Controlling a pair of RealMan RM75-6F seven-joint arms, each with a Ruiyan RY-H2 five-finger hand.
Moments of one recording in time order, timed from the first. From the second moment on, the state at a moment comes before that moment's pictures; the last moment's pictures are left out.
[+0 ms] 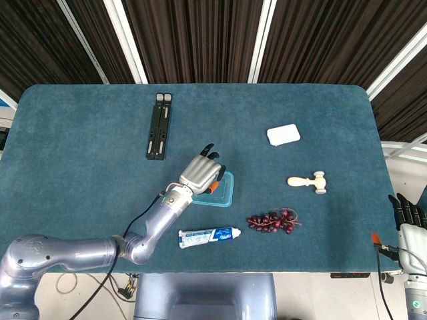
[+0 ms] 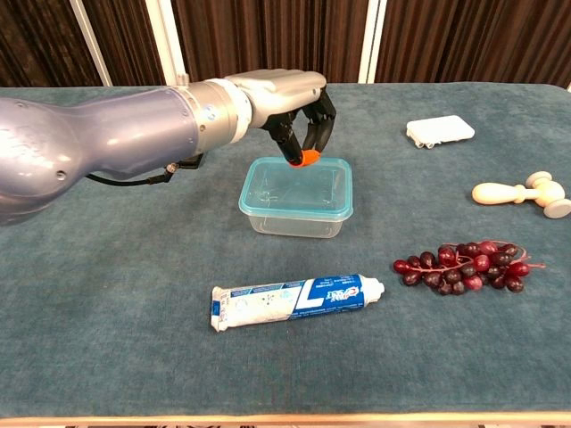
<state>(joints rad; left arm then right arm) -1.15 -1.77 -0.28 -1.30 0.85 0.82 0.50 0.02 -1.11 0.12 -1.73 -1.31 1.46 -0.05</state>
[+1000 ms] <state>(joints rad) -1.28 -1.93 -0.30 -1.02 0.81 0.75 0.53 0.02 -1.10 0.12 -1.73 -1.30 1.46 -0.04</state>
